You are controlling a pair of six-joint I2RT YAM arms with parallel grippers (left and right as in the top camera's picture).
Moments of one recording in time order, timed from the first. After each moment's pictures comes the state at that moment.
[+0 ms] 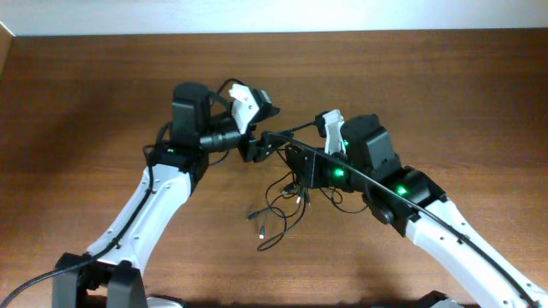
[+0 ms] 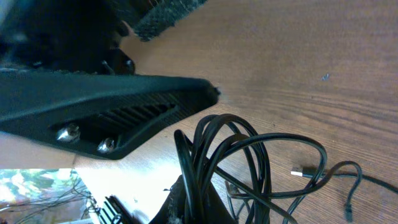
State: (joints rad) left arm -0.23 1.51 1.00 0.00 0.90 0.28; right arm 0.55 1.31 1.00 -0.36 -0.42 0.63
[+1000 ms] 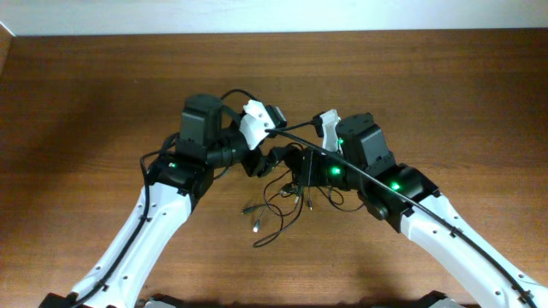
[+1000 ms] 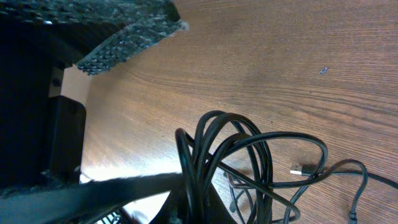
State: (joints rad) left arm -0.31 1.37 1.00 -0.23 0.69 0.40; right arm 0.55 1.34 1.00 -0.35 -0.42 0.65
